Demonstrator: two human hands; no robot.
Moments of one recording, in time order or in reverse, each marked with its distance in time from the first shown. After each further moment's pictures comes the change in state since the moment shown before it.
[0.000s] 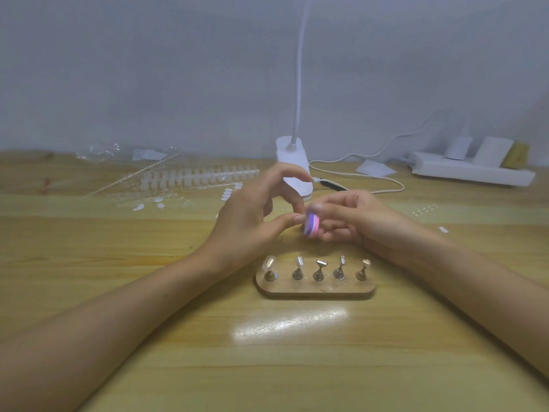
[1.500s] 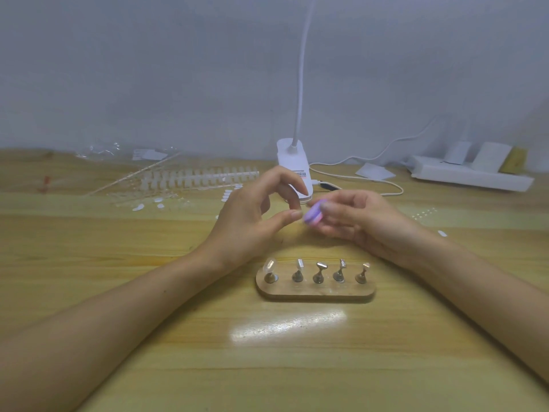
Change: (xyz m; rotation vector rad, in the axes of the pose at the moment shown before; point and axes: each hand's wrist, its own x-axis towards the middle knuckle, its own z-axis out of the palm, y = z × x) left_hand 0.003 -0.003 -0.001 -0.062 0.003 0.000; right_hand -0.001 0.002 -0.005 0.071 0.023 -0.031
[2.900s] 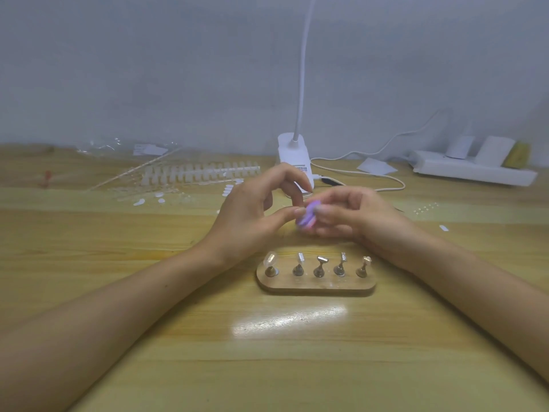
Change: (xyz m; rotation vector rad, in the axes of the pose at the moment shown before) left_hand -0.001 0.003 -0.001 0.058 -0.011 0.017; right_hand -0.002 0.007 0.004 -0.081 -0.019 -0.079
